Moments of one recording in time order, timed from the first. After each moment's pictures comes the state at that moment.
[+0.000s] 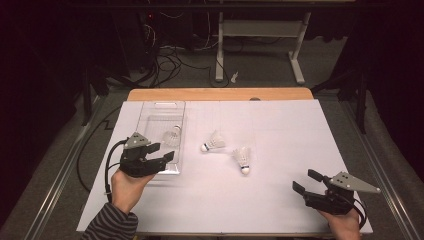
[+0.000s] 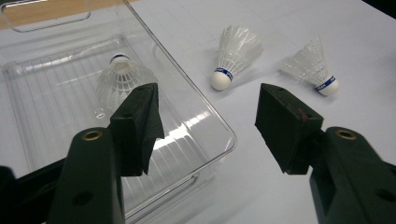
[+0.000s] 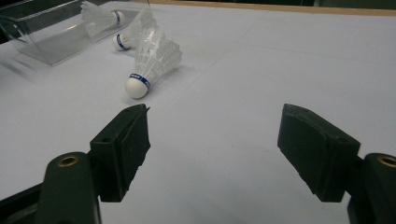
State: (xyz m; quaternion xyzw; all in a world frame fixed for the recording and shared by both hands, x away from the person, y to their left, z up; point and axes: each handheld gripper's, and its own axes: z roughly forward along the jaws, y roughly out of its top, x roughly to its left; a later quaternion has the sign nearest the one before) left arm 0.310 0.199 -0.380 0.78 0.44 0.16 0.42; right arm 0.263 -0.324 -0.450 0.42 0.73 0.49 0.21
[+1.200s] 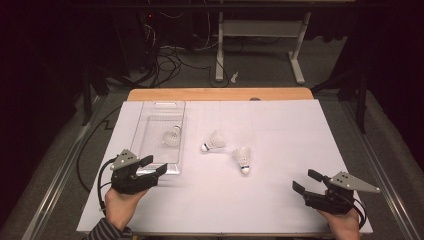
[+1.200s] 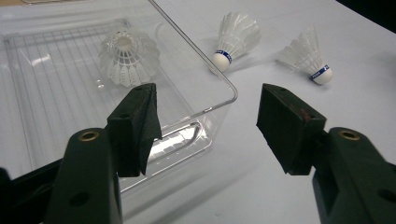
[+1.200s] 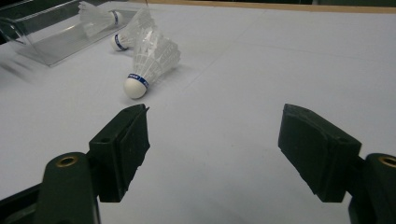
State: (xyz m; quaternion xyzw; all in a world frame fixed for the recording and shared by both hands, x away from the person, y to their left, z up) left arm 0.279 0.216 -0.409 0.75 0.45 0.15 0.46; right arm 0.264 -0.324 -0.450 0.42 0.73 0.50 0.21
